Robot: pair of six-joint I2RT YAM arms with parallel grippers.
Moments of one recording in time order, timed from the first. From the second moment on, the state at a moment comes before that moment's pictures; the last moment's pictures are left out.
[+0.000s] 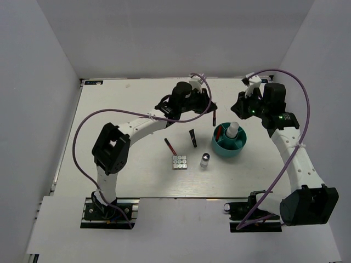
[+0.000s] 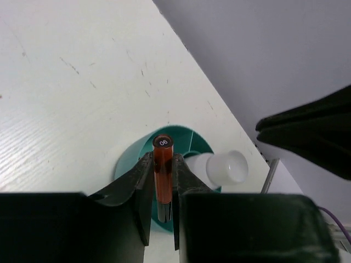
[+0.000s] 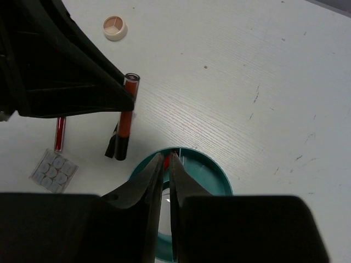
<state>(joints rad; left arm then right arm) -0.74 1.94 1.56 0.12 0.32 -0.56 0.11 1.20 1.16 -0.48 -0.46 -0.15</state>
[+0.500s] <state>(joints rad) -0.83 2.12 1.67 0.13 0.20 -0.50 0.09 1.18 1.15 -0.47 -0.46 -0.14</state>
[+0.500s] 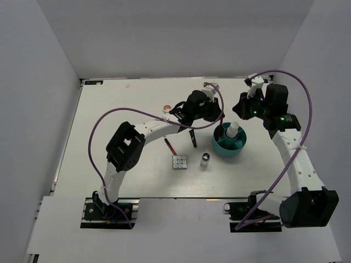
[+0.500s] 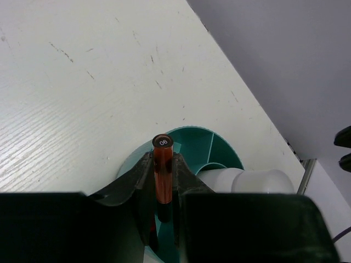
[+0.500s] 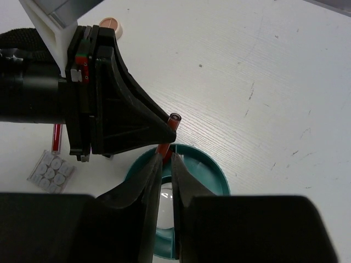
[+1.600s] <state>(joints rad) -0.82 1.81 1.56 -0.04 0.06 -0.45 0.09 1.16 1.14 -0.49 -0.64 -0.23</state>
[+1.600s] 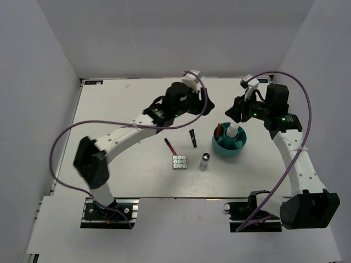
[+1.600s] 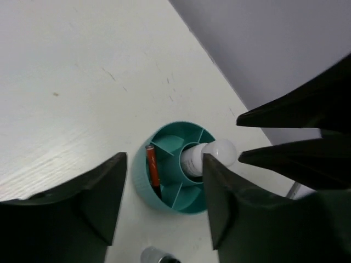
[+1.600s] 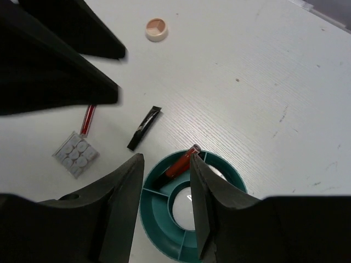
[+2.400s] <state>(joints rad) -0.79 0.89 0.90 -0.61 -0.28 -0.92 0.73 1.79 1.55 -0.64 -0.35 -0.17</state>
